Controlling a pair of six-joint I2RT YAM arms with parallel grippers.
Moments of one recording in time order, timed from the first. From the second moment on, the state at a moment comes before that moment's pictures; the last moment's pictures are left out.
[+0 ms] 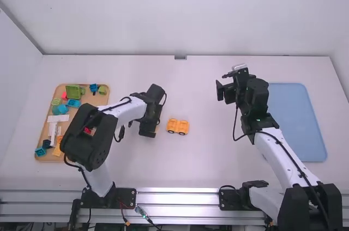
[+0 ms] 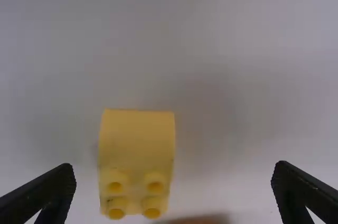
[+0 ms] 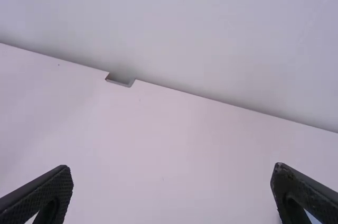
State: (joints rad) left arm -0.39 1.82 1.03 -0.63 0.00 -1.79; right arm 0.14 1.23 0.69 0.17 -0.12 -0.17
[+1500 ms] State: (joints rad) left arm 0.14 1.98 1.08 -0.80 1.06 1.90; right arm 0.14 1.23 0.69 0.23 -0.13 -0.03
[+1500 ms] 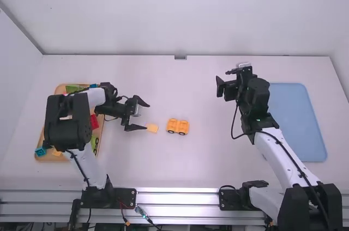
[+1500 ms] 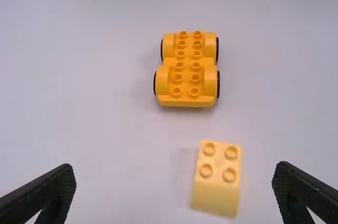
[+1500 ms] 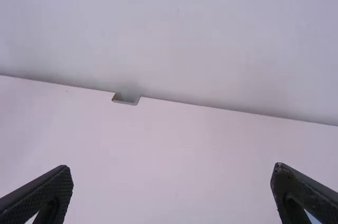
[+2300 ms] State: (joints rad) left arm 0.08 2.11 1.00 -0.65 1.06 1.87; right arm 0.21 1.23 0.69 0.19 -0.12 -0.03
